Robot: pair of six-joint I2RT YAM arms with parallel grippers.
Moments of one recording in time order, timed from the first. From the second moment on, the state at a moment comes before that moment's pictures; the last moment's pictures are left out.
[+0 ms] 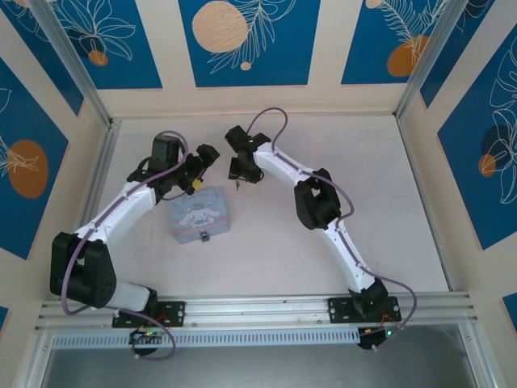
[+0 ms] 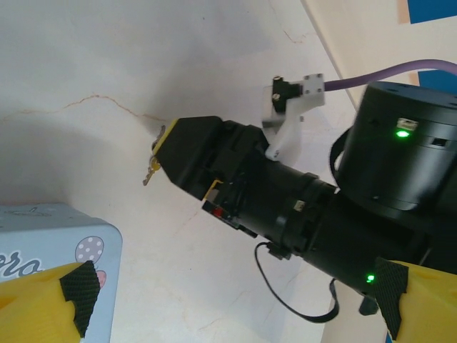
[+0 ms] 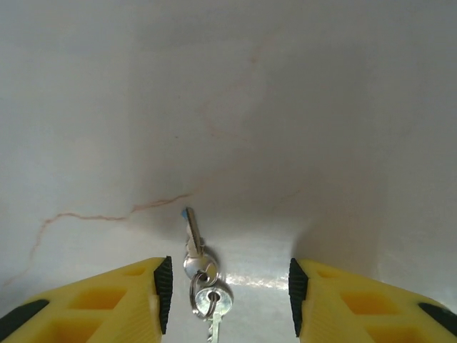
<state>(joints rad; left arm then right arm) -0.28 1.42 1.06 -0.33 0.31 -1.06 0.66 2.56 2.33 -1.03 -0.04 0.75</state>
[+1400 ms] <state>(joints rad) -0.28 1.45 1.06 -0.30 0.32 -1.08 0.70 2.51 2.24 -1.04 0.08 0.58</state>
